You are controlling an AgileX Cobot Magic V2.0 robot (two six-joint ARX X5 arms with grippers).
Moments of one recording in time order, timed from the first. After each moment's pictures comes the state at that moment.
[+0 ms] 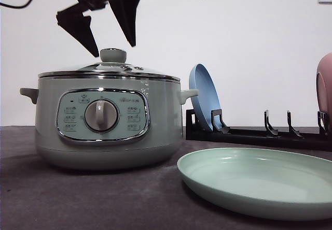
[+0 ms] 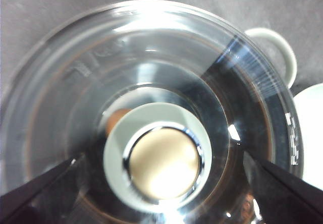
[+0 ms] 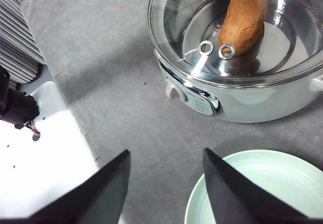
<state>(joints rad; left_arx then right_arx) -0.44 1.87 1.94 -1.17 0.11 0.07 0.66 1.24 1.27 -0.82 -0.44 0.02</state>
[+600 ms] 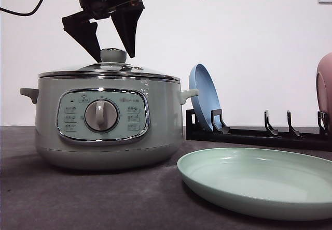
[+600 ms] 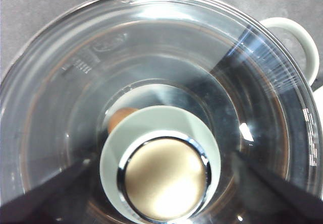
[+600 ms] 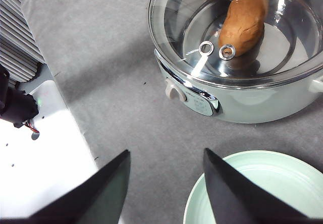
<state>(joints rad) -0.46 1.88 1.94 -1.17 0.07 0.07 0.66 1.24 1.27 -0.82 -0.44 0.01</state>
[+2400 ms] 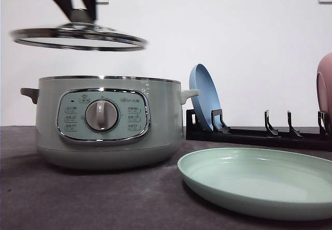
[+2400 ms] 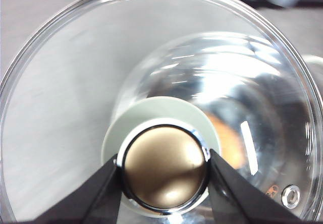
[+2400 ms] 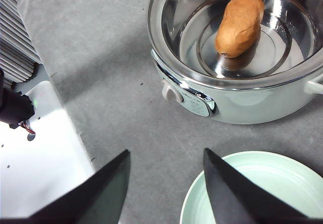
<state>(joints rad) -0.29 1.79 2.12 -1.31 -0.02 0.08 0.66 1.24 1.27 -0.82 -0.44 0.01</state>
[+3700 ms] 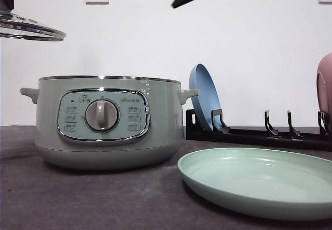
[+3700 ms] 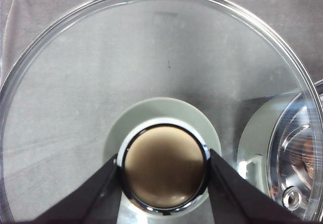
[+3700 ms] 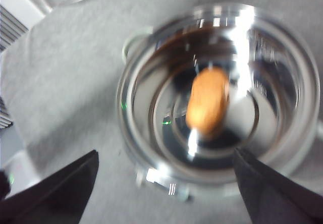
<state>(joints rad) 0.04 1.74 2.12 -1.32 -0.02 0.08 0.65 1.58 1.64 -0.76 -0.36 0.11</state>
